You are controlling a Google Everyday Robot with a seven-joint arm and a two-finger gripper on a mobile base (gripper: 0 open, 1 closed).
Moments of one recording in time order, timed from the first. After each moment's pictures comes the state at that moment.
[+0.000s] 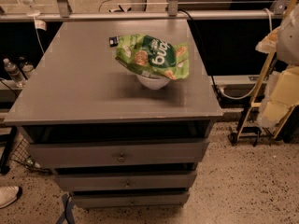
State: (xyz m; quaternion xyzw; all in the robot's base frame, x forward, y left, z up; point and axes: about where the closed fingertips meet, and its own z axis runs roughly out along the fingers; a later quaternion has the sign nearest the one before) arm 0.438 -0.216 0.977 -0.60 0.78 -0.04 0.16
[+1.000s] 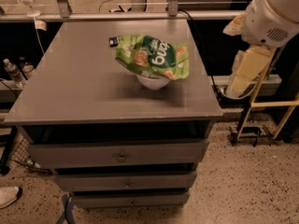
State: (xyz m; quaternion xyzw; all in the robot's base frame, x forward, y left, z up) arm 0.521 -0.181 0.970 -0.65 0.73 -0.01 0.22
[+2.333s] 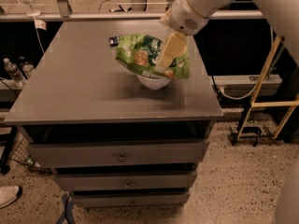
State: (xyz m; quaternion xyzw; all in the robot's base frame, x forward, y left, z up) arm 0.645 -0.038 0.944 -0.67 0.68 0.09 0.30
